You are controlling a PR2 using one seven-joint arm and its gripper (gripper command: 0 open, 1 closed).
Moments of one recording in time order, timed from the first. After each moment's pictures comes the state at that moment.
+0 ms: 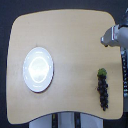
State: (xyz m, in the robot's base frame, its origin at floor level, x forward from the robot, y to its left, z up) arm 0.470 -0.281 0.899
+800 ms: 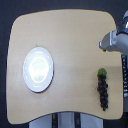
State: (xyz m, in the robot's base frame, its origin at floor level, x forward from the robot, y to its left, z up) arm 0.453 -0.271 0.891
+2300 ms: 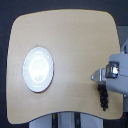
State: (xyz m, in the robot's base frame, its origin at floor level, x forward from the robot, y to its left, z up) arm 0.365 -0.247 0.766
